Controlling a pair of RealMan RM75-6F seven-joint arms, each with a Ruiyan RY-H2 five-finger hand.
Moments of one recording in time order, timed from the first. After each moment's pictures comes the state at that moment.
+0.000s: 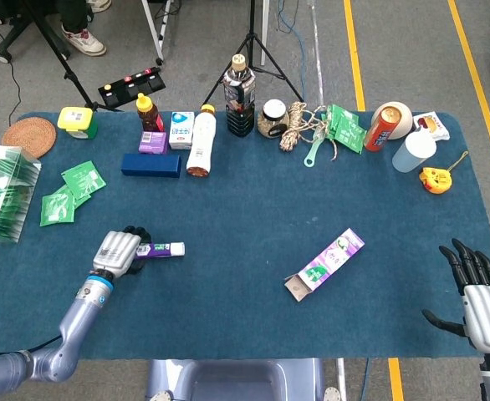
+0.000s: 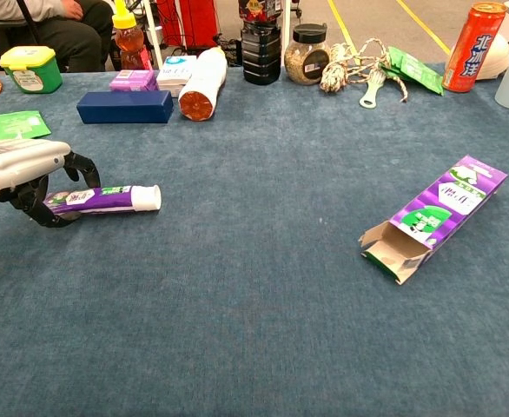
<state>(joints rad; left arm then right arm) -0.62 -1.50 -0.07 -1.54 0.99 1.03 0.49 0.02 -0.96 0.05 -1.89 -1.54 1.52 -0.04</state>
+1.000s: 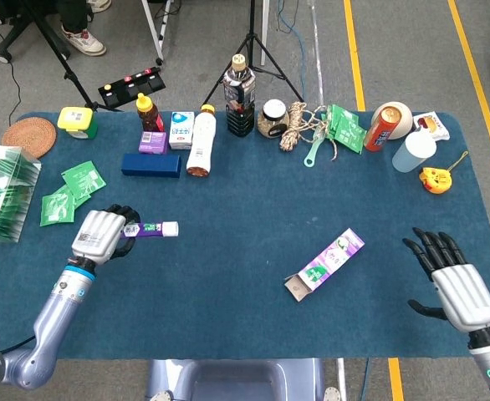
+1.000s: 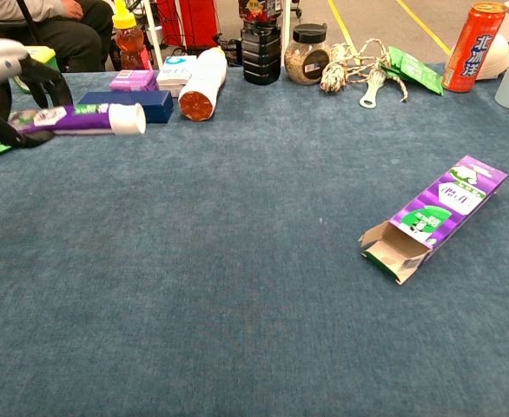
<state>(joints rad) -0.60 -1.27 -0.14 -1.79 1.07 1.14 0.49 0.18 -0.92 0.05 -1.75 -1.69 1.36 0.01</state>
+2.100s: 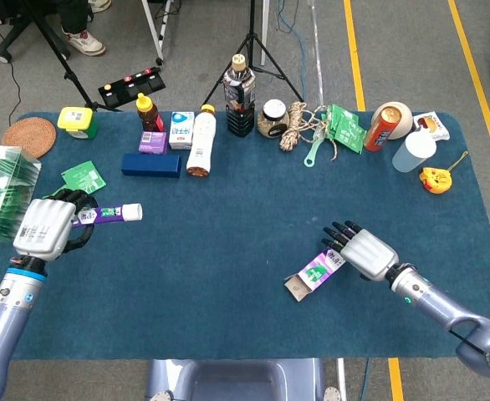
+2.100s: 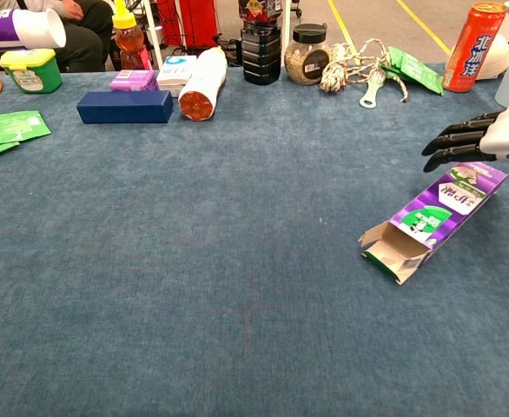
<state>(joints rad) -0.51 -1.00 -0.16 -2.00 1.11 1.24 0.44 0.65 -1.22 0.00 -1.28 -1.84 0.88 -0.05</state>
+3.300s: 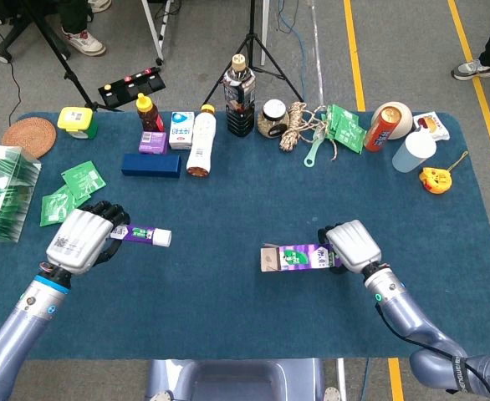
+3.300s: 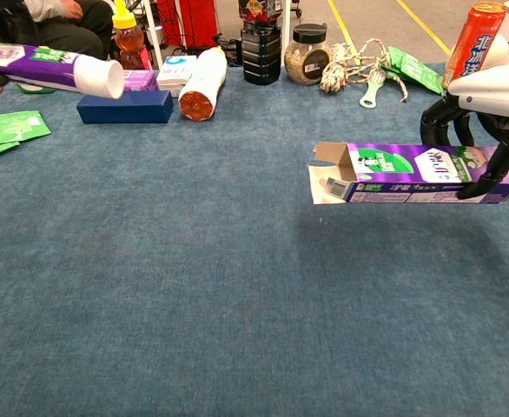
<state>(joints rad) -0.56 -1.04 -0.11 -2.01 1.29 1.17 0.55 0.64 -1.24 0.15 -1.71 -1.14 0.92 -0.48</state>
